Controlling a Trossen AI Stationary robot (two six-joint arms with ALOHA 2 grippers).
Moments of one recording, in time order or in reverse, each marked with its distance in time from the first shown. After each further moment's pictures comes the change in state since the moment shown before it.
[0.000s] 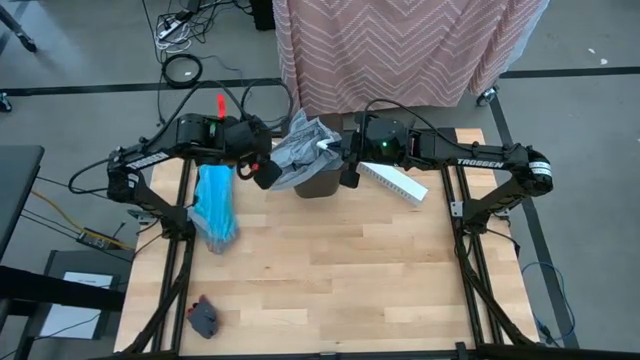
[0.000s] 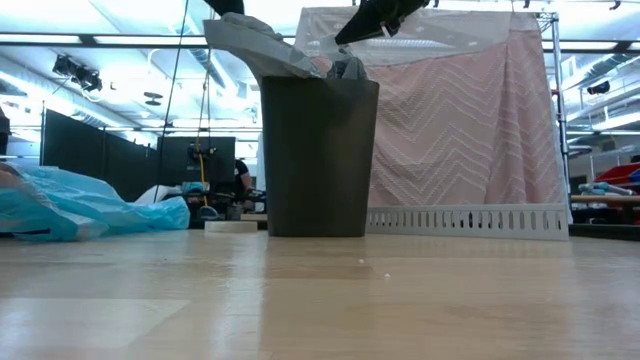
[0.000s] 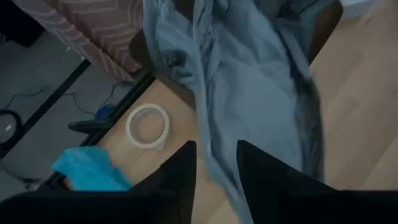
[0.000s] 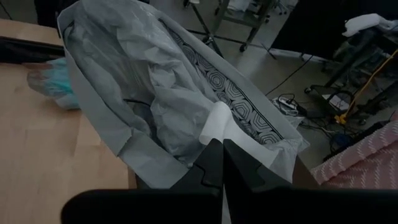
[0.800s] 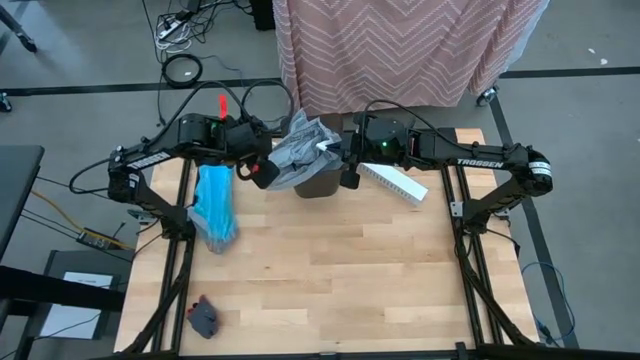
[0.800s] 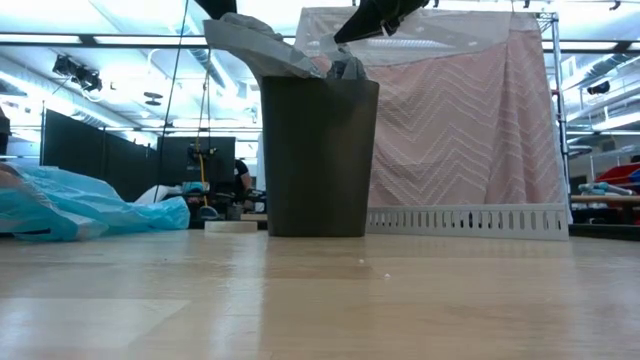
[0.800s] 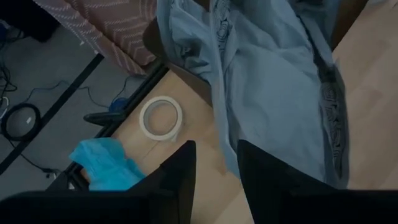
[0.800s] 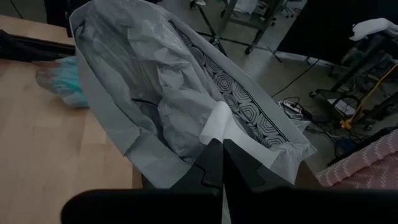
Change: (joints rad) left arm 0.009 0.006 0.000 -0.052 -0.031 -0.003; right arm 0.000 0.000 0.000 0.000 -0.026 -0.017
